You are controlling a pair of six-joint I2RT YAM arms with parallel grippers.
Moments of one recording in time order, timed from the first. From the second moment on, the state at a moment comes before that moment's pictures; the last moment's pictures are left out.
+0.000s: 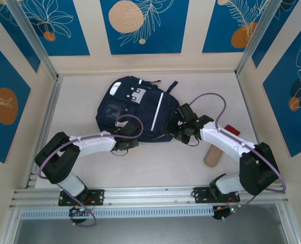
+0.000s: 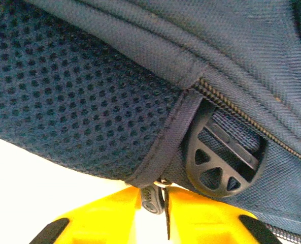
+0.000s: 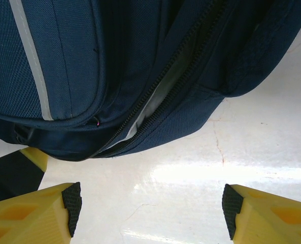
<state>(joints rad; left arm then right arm) -0.78 1.60 0.82 -0.37 -0.24 -0.96 0.55 1.38 0.91 -0.64 -0.17 0.87</state>
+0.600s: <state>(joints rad) -0.79 1.63 0.85 -0.41 -0.24 -0.86 0.55 1.39 0.91 -0.64 -0.17 0.87</state>
